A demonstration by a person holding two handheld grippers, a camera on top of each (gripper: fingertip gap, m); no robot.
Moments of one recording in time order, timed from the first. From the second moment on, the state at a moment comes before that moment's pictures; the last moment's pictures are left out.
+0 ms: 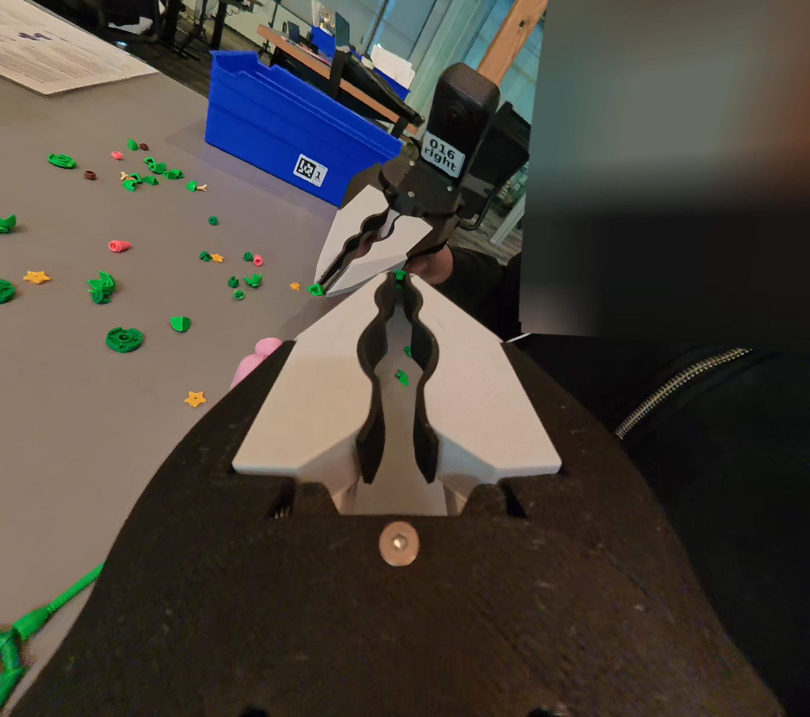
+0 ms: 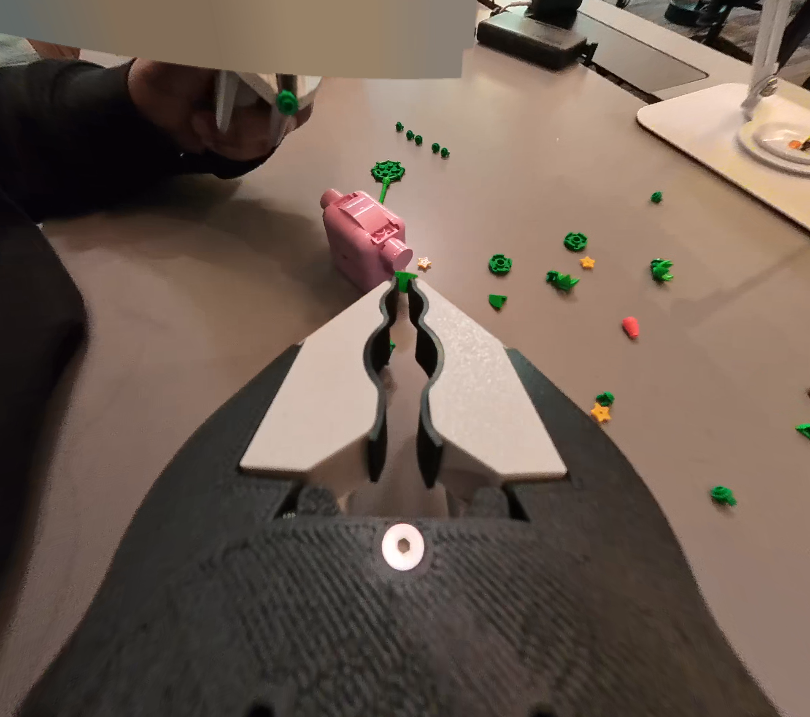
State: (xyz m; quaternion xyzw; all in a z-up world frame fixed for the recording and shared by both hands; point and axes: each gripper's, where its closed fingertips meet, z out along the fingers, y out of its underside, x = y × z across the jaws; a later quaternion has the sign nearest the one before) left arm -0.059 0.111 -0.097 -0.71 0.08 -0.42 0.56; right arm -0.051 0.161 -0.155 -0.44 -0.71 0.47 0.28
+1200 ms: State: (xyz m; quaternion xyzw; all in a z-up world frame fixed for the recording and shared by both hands) left arm -0.034 0.114 -0.133 -0.77 0.10 -0.42 0.47; right arm -0.039 0.117 -0.139 -0.38 -0.71 0.55 0.22
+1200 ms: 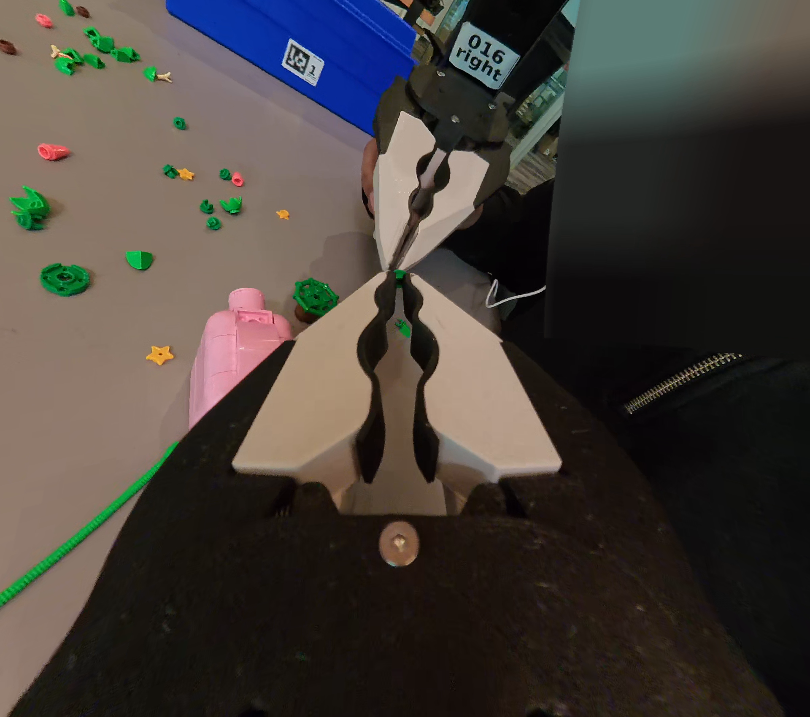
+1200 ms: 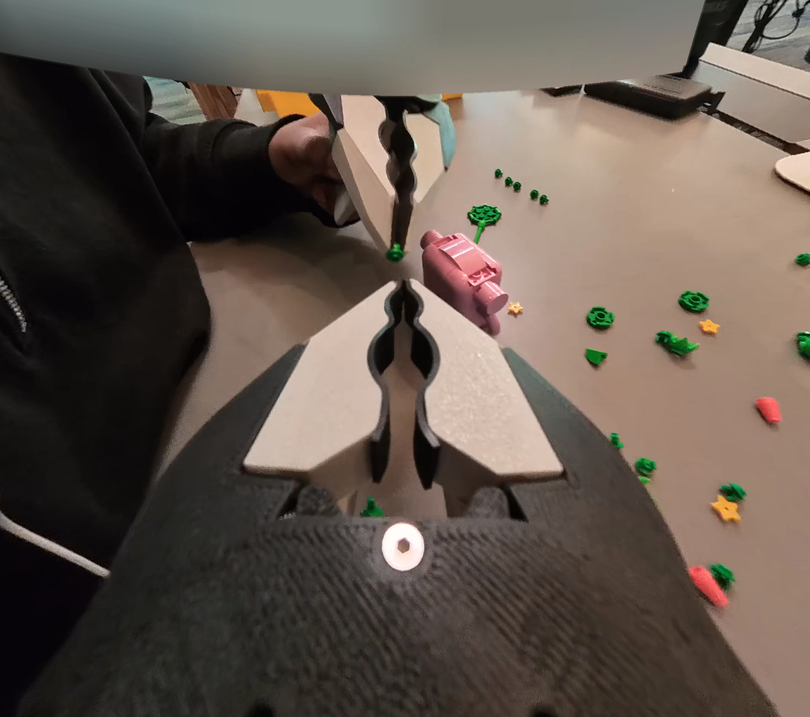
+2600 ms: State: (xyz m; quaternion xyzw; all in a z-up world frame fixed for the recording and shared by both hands) left arm -0.052 0.116 -0.125 -0.75 0.07 -0.42 0.50; right arm -0.052 0.175 -0.219 -0.50 -0.76 0.36 0.21
